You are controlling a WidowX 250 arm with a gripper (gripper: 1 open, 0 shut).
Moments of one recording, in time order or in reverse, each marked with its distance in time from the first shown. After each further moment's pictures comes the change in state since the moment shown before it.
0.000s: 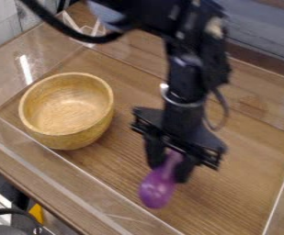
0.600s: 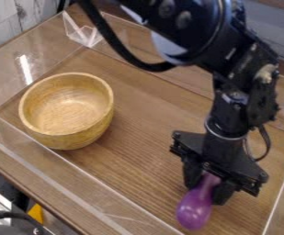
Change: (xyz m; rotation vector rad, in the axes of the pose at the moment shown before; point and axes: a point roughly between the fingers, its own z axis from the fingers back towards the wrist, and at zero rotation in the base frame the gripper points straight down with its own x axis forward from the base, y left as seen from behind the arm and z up) arm 0.014 -0.035 -0.021 -0.010 -0.056 -0.031
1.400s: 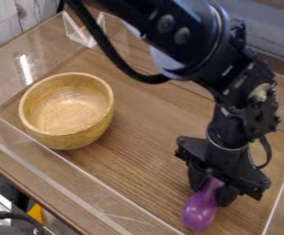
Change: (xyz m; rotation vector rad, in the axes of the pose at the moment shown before) arm 0.007 -0.004 -0.009 -0.018 -0.092 -0.015
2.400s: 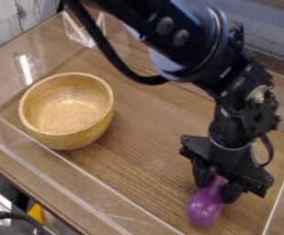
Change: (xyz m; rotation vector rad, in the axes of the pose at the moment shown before) arm 0.001 -0.002 -0.005 -0.020 -0.026 -0.012
